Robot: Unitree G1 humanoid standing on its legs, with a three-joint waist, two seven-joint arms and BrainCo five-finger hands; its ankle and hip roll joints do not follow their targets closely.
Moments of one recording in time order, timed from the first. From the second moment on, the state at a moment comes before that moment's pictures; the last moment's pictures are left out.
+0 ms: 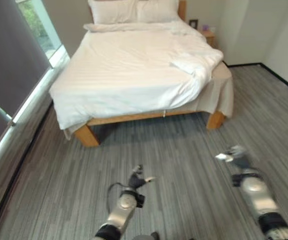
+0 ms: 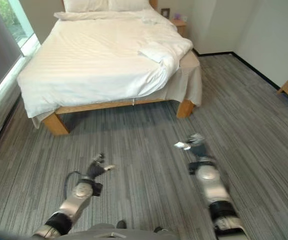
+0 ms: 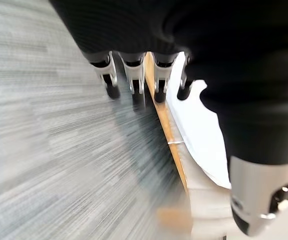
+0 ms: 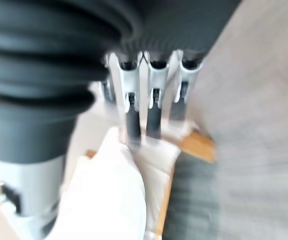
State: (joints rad) left arm 0.03 0.26 -0.25 0.41 -0.12 -0.04 0.19; right arm 0.00 -0.58 0.00 0.14 -0.01 -0.01 -0.24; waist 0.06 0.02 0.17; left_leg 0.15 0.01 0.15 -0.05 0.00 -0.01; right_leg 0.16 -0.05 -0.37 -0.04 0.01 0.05
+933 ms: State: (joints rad) left arm 0.04 0.28 -0.34 0.33 -0.11 -0.07 0.21; right arm 0.08 -0.41 0.25 0.22 -0.35 -0.02 -0.36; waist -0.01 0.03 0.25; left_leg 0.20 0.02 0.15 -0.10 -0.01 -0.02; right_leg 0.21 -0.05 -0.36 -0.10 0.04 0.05
